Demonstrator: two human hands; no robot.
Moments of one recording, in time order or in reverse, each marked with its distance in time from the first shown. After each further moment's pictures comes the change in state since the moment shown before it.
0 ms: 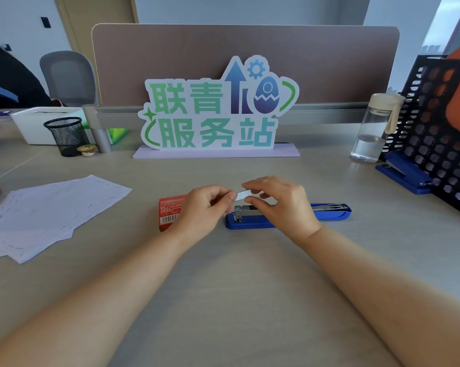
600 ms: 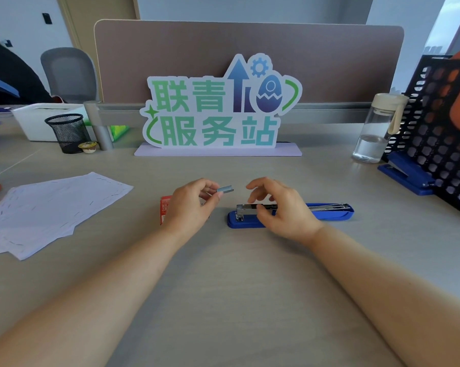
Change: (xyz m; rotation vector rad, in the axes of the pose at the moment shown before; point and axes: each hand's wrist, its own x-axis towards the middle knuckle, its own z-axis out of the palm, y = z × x) left_hand 0.004 -0.015 -0.012 0.286 0.200 -0.008; right_hand -0.006 0.008 0.002 0.101 -0.248 0.208
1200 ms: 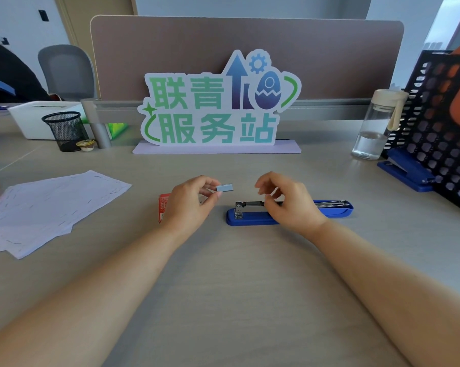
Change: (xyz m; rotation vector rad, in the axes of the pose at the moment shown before) left_hand -0.003 0.003 -0.001 0.031 0.000 0.010; right_hand 0.001 0.005 -0.007 0.062 0.054 0.071
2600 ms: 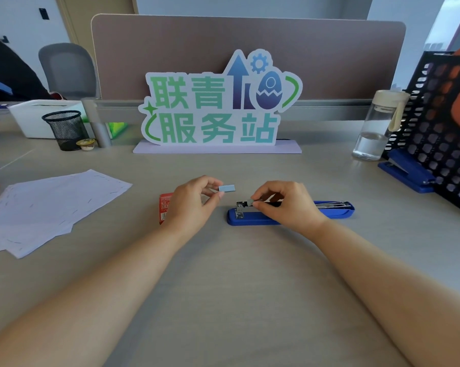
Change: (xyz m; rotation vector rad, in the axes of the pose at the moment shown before) left_hand -0.001 0.002 0.001 -0.002 -0.020 0.002; right_hand 0.003 -0.001 0.004 0.053 -0.021 0.086
